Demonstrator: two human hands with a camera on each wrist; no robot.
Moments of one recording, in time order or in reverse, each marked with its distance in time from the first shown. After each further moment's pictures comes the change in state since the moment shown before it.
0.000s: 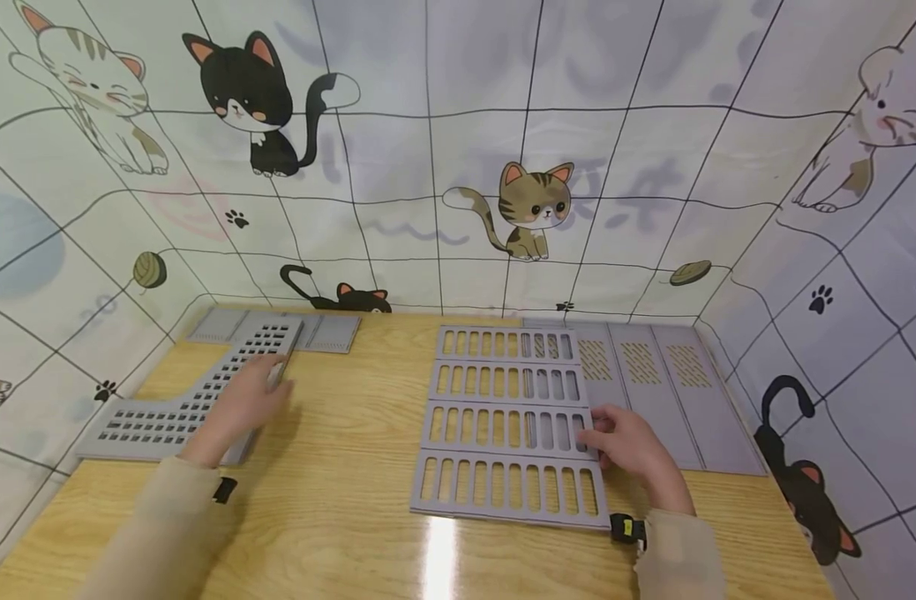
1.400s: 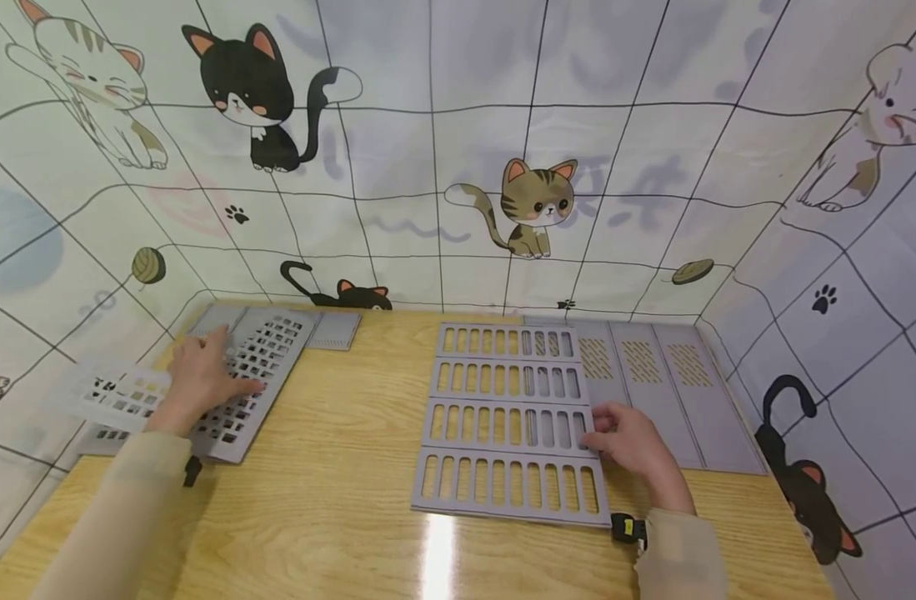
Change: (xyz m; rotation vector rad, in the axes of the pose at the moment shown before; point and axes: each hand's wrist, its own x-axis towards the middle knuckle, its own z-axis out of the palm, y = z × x) left_hand 0.021 -0.073 -0.026 0.099 0.147 -0.127; right_hand 0.000 0.002 -0.002 -0.044 0.034 -0.022
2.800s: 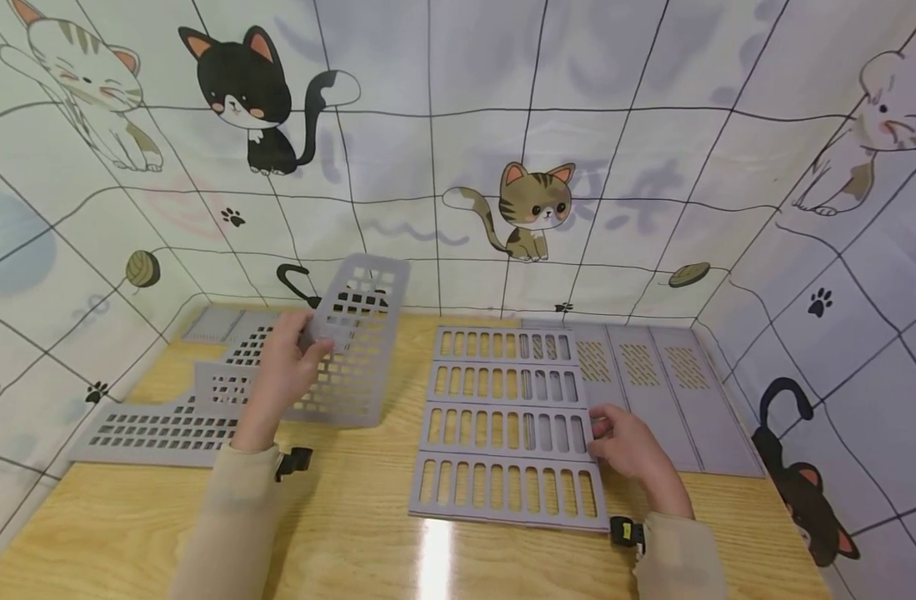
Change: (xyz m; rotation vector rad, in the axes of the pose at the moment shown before) left_hand -0.019 0.155 0.014 -0.479 0.236 0.312; right_hand 0.000 -0.002 -0.001 -0.077 -0.010 -0.067
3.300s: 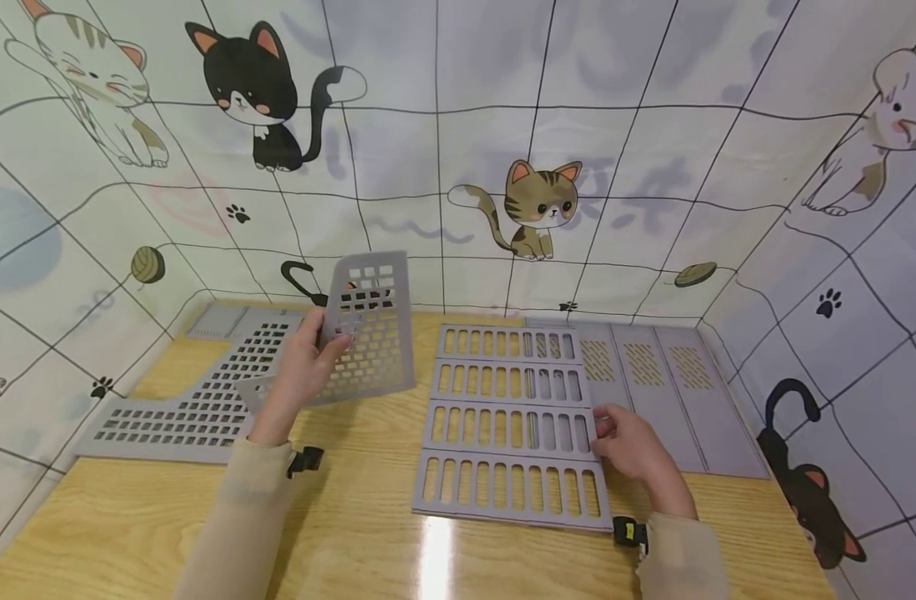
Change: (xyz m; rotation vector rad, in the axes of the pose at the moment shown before) left_hand 0.001 0.000 0.011 -0.159 -0.094 0.009; right_hand 0.001 0.001 0.000 -0.036 -0.003 -0.023
